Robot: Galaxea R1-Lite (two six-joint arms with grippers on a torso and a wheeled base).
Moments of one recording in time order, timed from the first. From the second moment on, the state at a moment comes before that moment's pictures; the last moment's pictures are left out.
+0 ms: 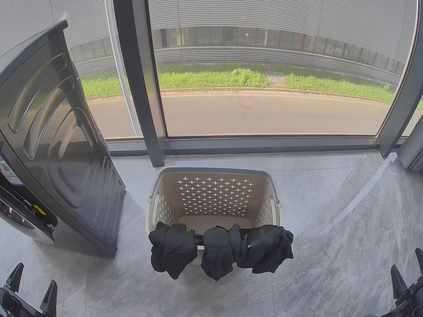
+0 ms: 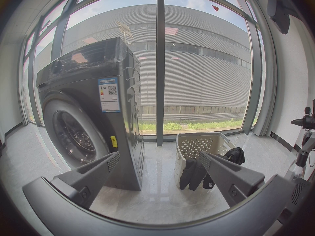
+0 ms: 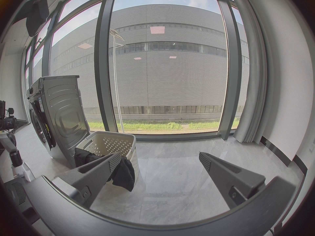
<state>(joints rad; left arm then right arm) 0.00 0.02 -0.02 0.00 -0.01 -0.01 0.00 0.02 -0.02 0.00 0.02 0.00</state>
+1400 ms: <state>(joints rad) 0.00 0.02 -0.02 0.00 0.00 -0.02 0.00 0.02 -0.02 0.00 0.02 0.00</state>
